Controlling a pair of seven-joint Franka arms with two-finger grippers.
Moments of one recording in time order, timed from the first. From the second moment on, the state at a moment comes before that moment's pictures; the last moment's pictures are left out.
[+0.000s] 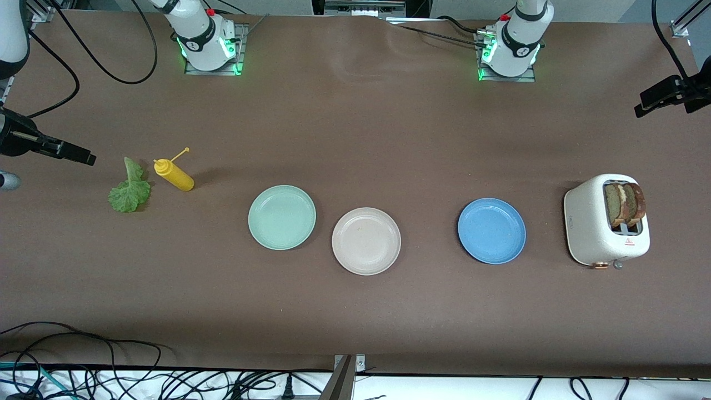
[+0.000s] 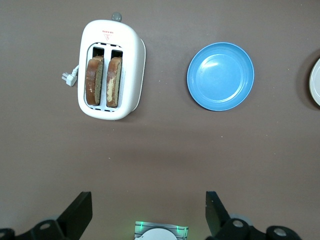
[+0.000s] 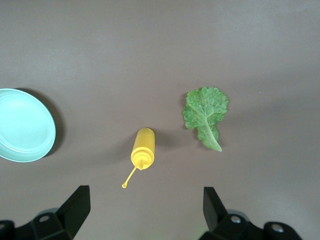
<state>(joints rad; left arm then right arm) 0.13 -0.03 -0.05 -1.54 0.00 1.39 -0.03 0.03 0.14 -0.13 -1.58 0.02 1.59 0.14</state>
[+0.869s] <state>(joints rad) 0.16 0.01 -0.04 -1.54 0.04 1.40 -0.03 0.03 0.14 -0.13 -1.58 0.02 1.59 0.14</state>
